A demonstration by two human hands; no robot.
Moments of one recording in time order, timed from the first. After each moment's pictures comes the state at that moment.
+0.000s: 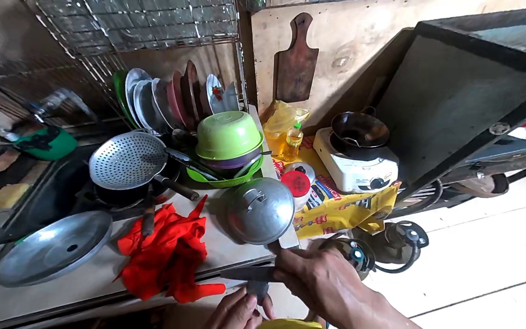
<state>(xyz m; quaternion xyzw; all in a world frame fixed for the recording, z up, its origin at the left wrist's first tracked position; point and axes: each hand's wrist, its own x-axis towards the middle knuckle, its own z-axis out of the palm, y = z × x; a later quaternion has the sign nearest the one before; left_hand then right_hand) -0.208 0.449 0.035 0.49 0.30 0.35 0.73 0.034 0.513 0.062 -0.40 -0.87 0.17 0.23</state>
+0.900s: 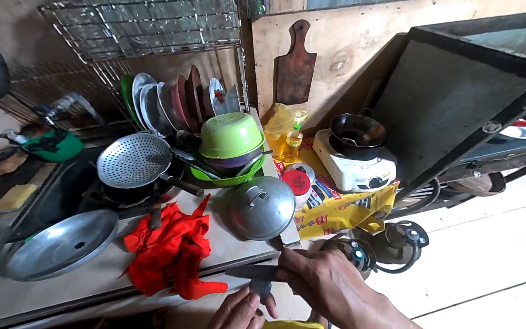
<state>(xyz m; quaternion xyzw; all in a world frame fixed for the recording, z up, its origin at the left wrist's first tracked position) -0.210 0.436 0.037 0.48 0.30 0.35 0.74 0.032 0.496 0.064 -0.41 -0.87 0.17 0.23</state>
